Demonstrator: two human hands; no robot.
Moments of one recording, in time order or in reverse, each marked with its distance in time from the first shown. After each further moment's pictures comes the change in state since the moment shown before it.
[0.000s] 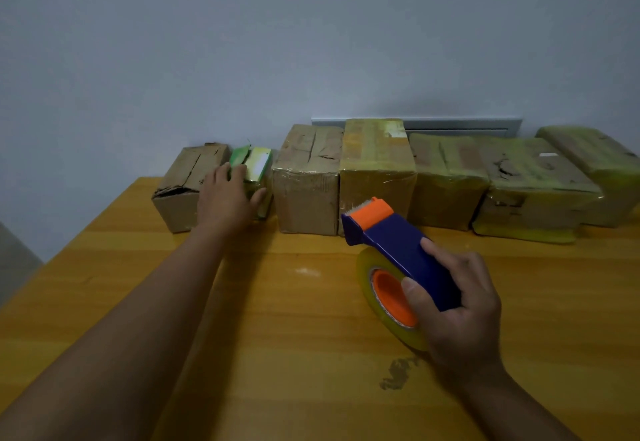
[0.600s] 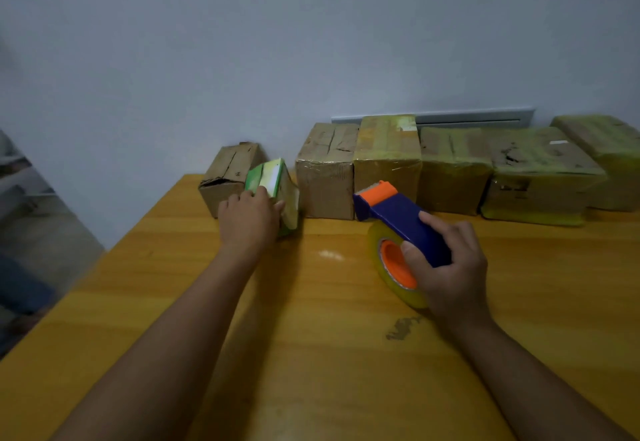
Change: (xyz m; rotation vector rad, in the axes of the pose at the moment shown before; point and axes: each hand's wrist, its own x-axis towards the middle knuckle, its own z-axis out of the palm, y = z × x) left_hand -0.094 0.021 -0.056 0.281 0.031 0.008; right_hand 0.004 -0.006 -0.002 -0.001 -0.010 -0.001
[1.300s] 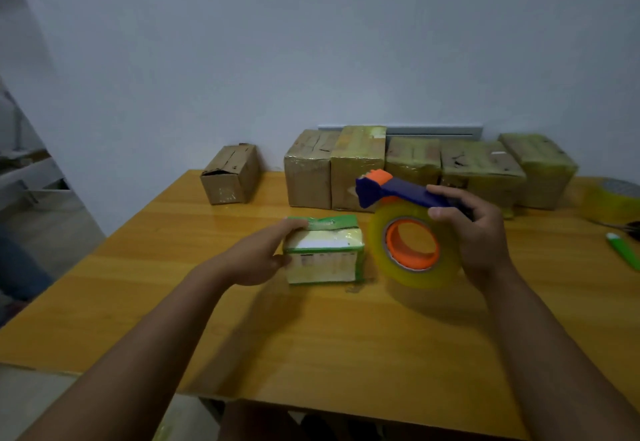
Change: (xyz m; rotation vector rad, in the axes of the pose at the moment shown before) left_hand -0.123 0.017 -0.077 -0.532 -0.556 0.394; right_hand 0.018 -0.031 -0.118 0.477 -0.166 0.267
